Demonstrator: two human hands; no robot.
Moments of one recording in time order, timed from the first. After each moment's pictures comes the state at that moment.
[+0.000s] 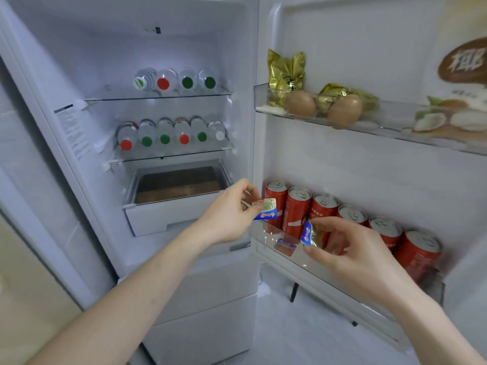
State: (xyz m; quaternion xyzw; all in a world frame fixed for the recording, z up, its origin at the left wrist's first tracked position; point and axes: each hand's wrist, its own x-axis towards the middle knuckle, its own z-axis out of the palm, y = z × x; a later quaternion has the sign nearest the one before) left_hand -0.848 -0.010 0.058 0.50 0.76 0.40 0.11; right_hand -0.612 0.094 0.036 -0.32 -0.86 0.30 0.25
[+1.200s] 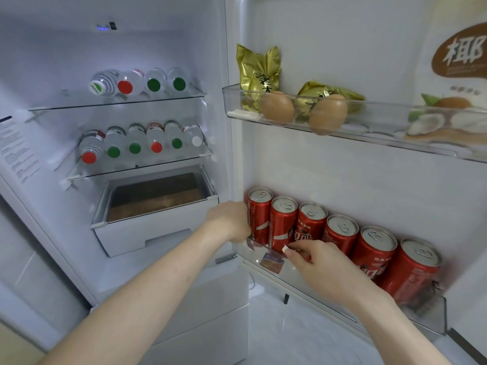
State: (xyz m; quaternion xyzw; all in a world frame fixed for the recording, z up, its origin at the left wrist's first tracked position) left_hand -0.878 0.098 0.022 0.49 0.87 0.00 0.07; right_hand -0.657 0.131 0.008 -0.38 -0.87 0.28 0.11
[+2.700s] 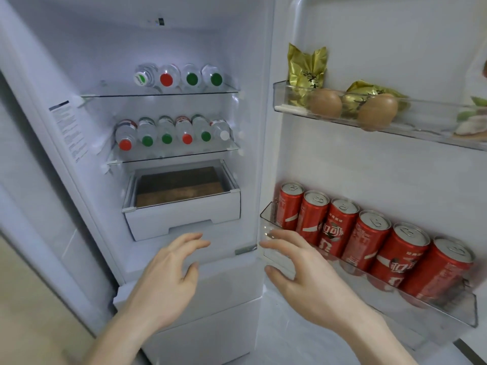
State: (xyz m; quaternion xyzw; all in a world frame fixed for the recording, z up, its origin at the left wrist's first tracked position) left_hand -0.907 -0.133 -0.021 0.47 0.83 0.30 0.04; right_hand -0.696 0.042 0.004 -0.23 -0.92 0.26 0.18
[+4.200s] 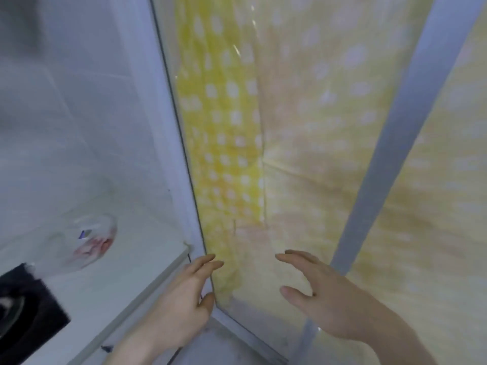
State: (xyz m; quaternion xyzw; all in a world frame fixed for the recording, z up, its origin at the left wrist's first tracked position) left_hand -0.374 -0.311 -0.062 -0.60 0.76 0.20 -0.17; right_hand -0.657 -0.320 -0.009 0.75 -0.56 0.06 -0.33
